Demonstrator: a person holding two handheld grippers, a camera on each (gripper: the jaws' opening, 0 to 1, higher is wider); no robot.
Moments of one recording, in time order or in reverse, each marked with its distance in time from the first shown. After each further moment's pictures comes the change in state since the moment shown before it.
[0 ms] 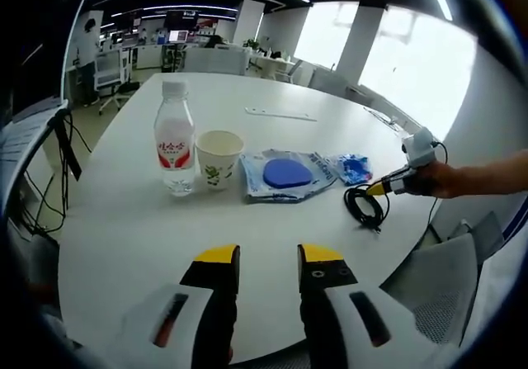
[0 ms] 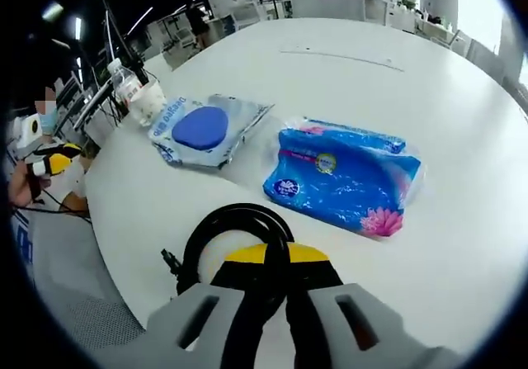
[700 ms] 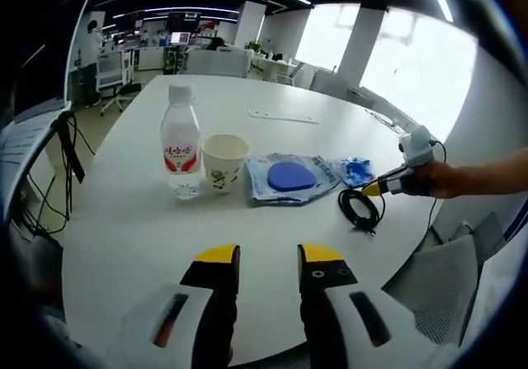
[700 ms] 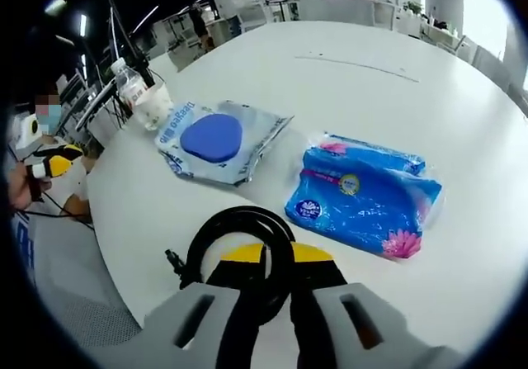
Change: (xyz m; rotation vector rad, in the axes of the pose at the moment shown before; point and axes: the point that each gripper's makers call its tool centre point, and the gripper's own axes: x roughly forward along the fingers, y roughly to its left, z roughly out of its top) left arm -0.002 0.008 0.004 0.001 -0.010 0.009; right arm 0.004 0.018 0.019 -0.019 -0.020 0.026
